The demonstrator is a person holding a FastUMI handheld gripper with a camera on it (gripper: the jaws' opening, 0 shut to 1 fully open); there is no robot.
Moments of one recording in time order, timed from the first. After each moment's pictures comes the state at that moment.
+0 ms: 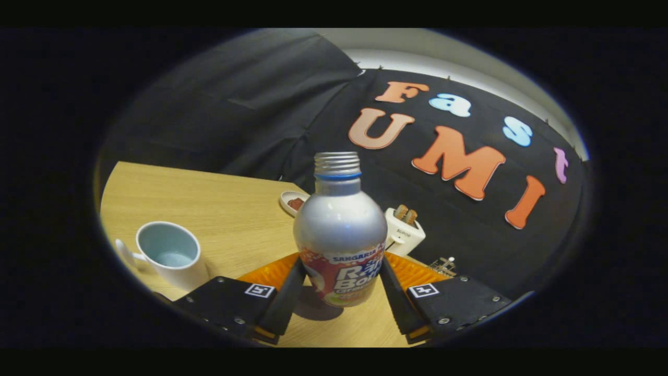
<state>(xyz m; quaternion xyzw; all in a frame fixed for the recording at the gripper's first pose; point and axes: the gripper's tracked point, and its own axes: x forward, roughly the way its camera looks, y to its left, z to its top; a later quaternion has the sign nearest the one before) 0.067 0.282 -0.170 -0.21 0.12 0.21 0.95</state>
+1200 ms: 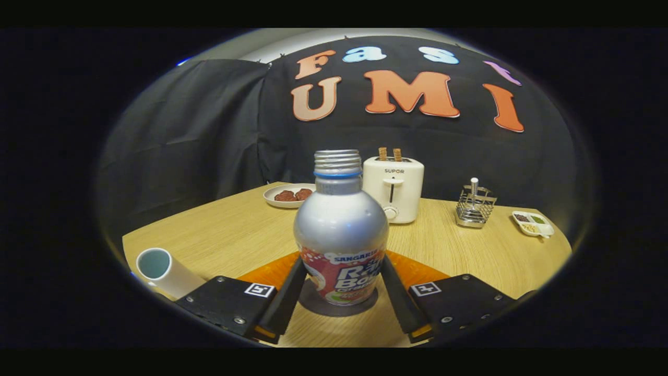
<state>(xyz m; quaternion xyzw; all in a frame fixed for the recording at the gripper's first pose) 0.078 0.253 -0.241 0.00 0.25 0.17 0.95</state>
